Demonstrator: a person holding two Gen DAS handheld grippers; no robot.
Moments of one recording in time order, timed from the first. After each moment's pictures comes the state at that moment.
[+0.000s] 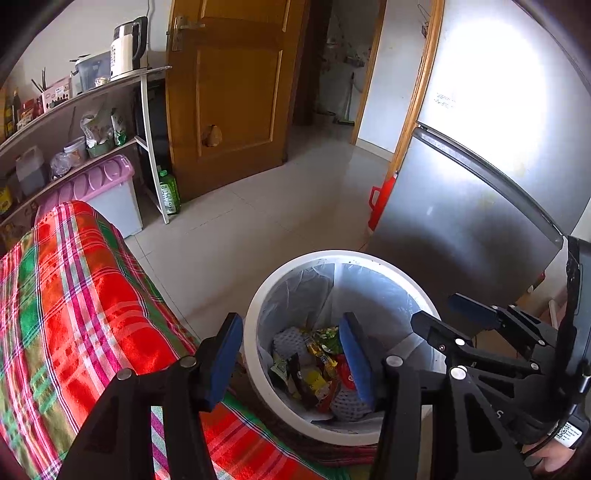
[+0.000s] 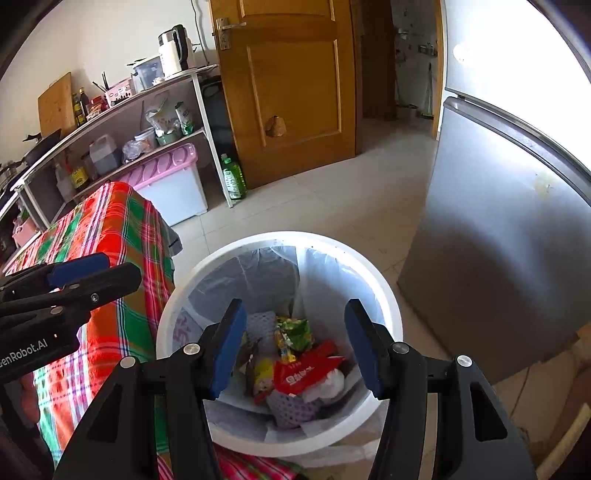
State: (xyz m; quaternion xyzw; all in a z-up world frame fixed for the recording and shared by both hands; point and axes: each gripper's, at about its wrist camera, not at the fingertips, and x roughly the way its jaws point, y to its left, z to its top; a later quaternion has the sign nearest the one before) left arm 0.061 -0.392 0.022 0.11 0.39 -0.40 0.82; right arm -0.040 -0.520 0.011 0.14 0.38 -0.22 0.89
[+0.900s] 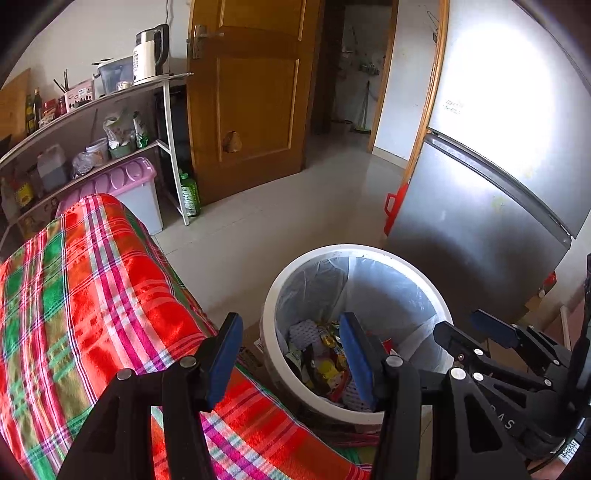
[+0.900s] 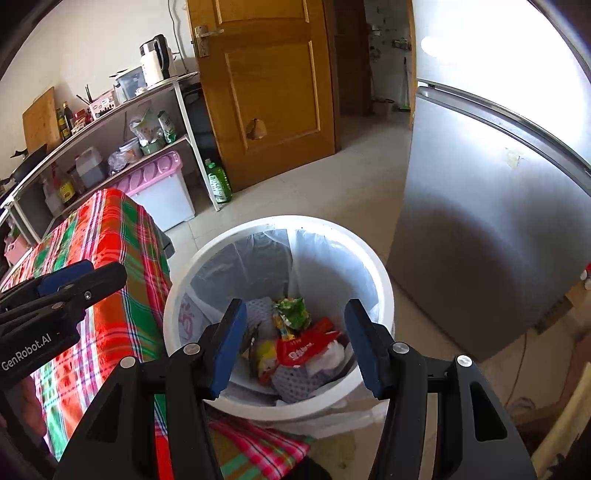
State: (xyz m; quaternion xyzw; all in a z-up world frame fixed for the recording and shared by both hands) left arm 0.037 -0.366 0.024 0.11 0.37 -0.37 0.84; right arm -0.069 -0.499 0.014 0.17 0.37 -0.26 0.88
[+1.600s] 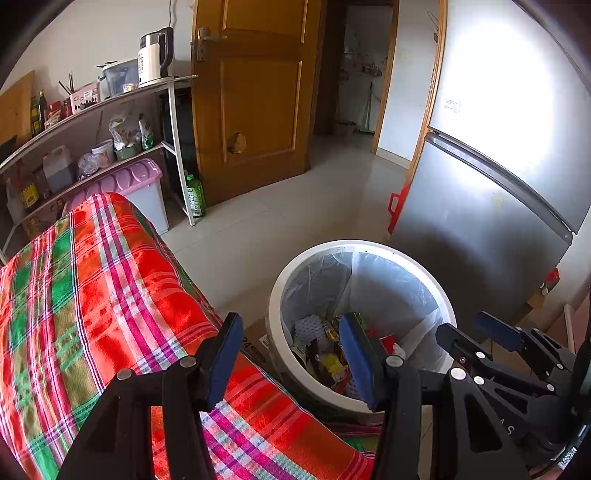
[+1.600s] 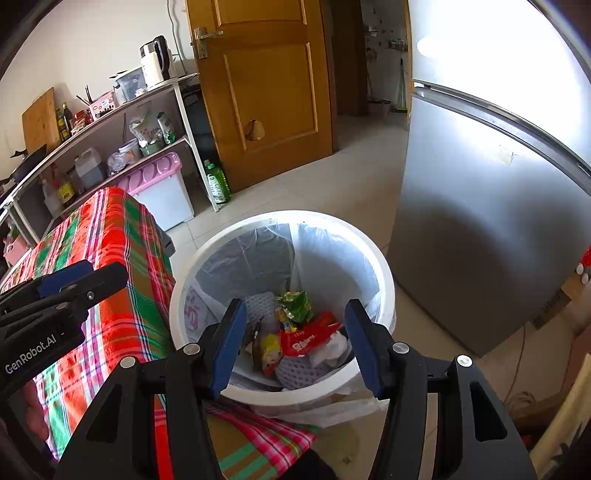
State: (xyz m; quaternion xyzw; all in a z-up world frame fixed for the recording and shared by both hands) left arm 0.030 -0.360 0.025 0.11 0.37 -0.36 0.85; right arm -0.076 -0.487 0.014 0.16 0.37 -0.26 0.88
